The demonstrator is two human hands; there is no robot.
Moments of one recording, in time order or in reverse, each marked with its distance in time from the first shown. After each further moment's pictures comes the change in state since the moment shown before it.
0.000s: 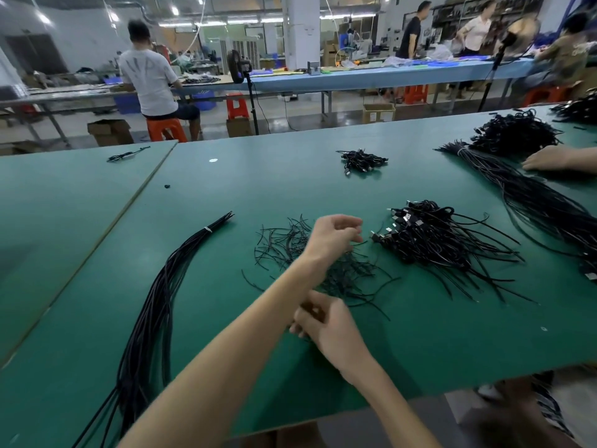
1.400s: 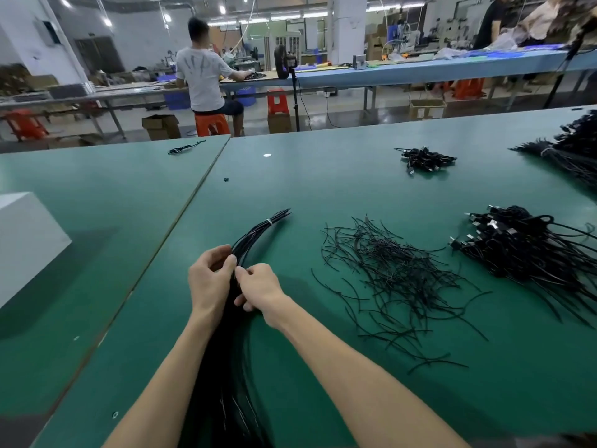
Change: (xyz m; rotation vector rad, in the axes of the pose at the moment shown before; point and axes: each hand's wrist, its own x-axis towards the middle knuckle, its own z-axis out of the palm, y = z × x) left_hand -0.078 -0.155 -0.259 0.089 0.818 0.045; right_hand 0.128 -0.037 0.217 -0.136 -0.153 0.349
